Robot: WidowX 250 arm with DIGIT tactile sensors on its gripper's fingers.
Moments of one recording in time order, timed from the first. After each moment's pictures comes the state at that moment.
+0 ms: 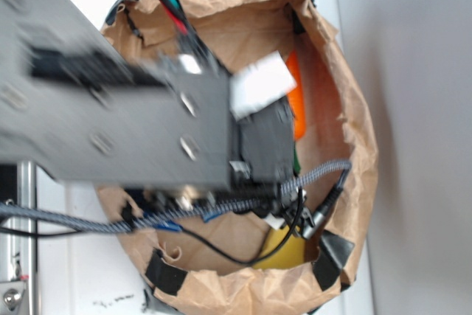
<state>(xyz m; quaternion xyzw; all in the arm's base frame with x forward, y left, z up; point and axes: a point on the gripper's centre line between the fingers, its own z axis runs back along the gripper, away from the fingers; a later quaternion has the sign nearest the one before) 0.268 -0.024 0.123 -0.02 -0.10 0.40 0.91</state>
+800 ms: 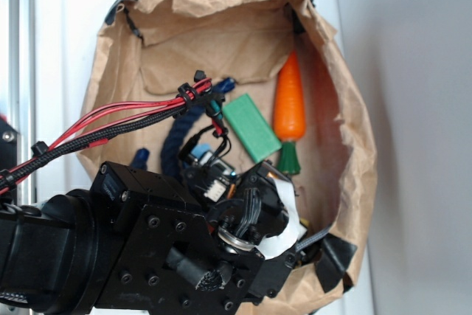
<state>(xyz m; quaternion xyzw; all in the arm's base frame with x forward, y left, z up) 0.281 -0.053 0.056 0.03 -0.15 0.40 0.90</state>
